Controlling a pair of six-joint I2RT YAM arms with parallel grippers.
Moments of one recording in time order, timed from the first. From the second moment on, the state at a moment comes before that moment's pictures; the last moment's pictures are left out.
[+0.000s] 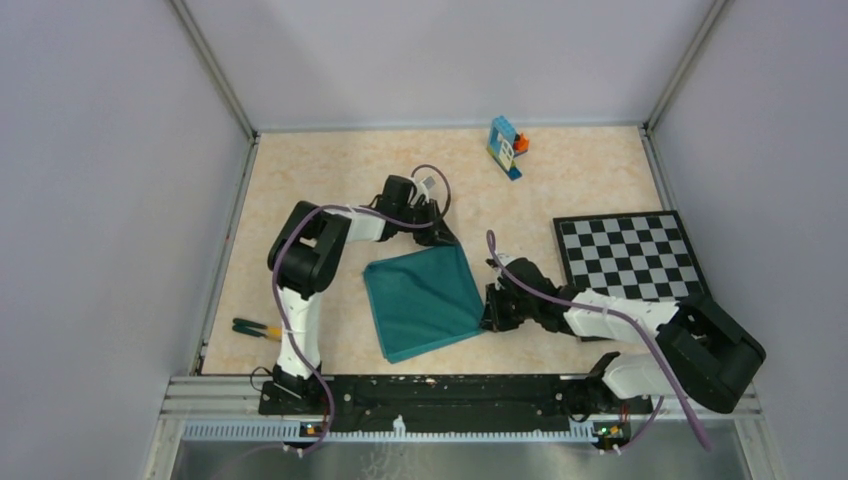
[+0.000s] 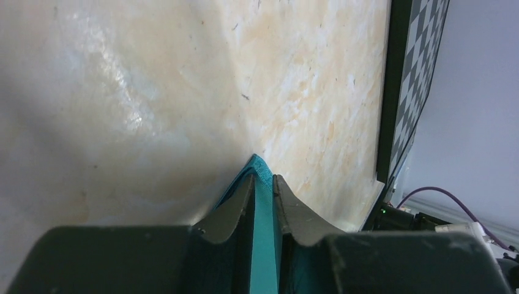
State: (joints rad) left arm -0.44 2.10 1.19 0.16 0.69 -0.70; right arm 0.79 1.28 0.43 -0.01 -0.22 0.60
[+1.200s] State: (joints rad) left arm -0.26 1.32 0.76 -0.32 0.45 -0.44; right arm 0.66 1.36 0.69 -0.15 -0.14 0.40
